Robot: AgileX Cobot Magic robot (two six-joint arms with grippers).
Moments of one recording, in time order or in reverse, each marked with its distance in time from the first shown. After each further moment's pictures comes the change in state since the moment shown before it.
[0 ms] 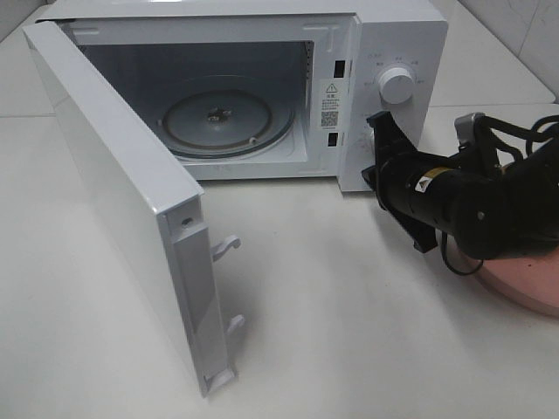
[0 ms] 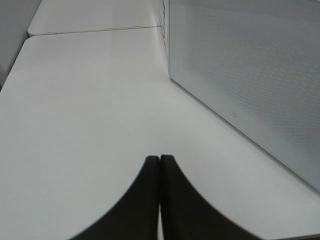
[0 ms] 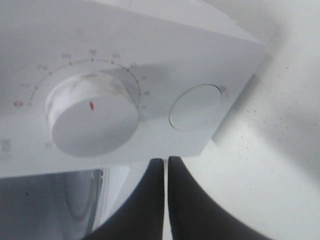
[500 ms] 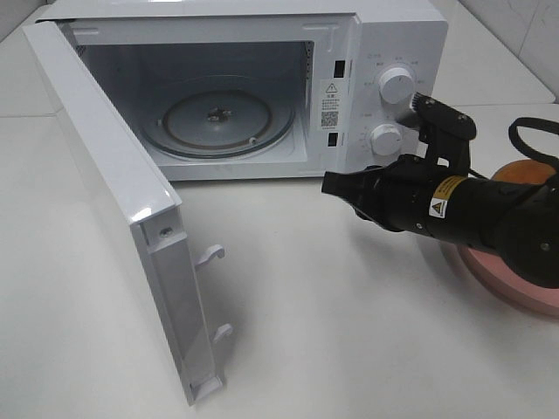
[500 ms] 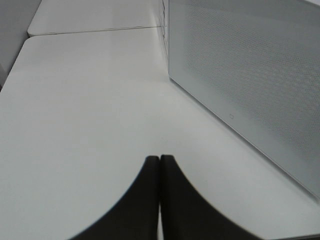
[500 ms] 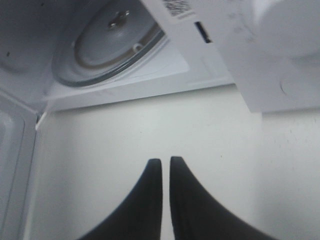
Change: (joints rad) left arm 0.000 0.000 0.000 0.000 0.000 0.000; right arm 0.000 -0.145 0.108 -0.449 0.025 -0.565
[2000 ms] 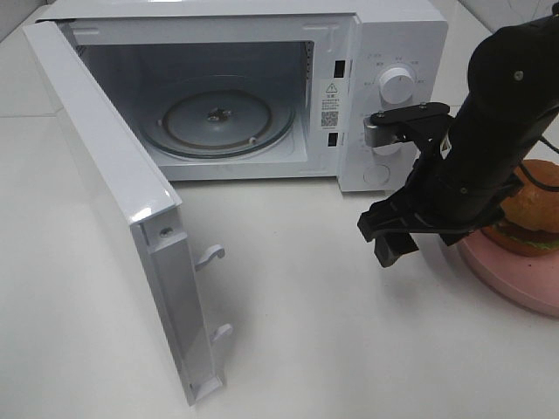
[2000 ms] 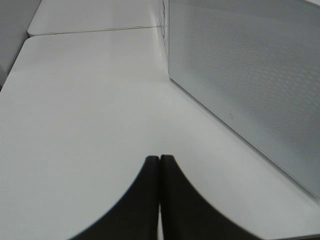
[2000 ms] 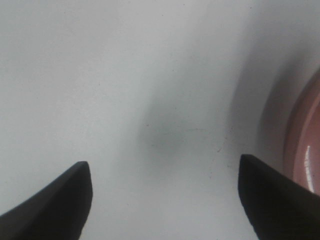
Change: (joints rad) left arm 0.000 -0.001 0.000 0.000 0.000 0.000; right arm 0.000 -0.083 -0.392 0.106 1.347 -0.403
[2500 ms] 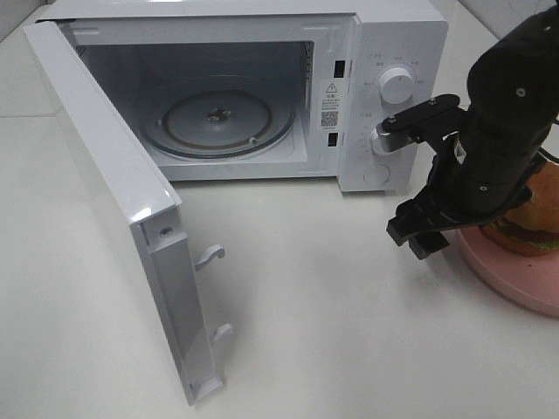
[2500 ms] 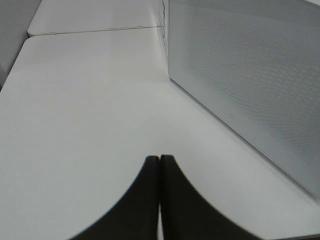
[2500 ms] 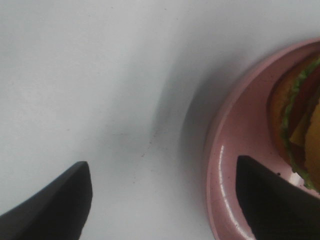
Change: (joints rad) left arm 0.000 0.000 0.000 0.000 0.000 0.000; right arm -0.009 0.013 0.000 -0.279 0.026 0.107
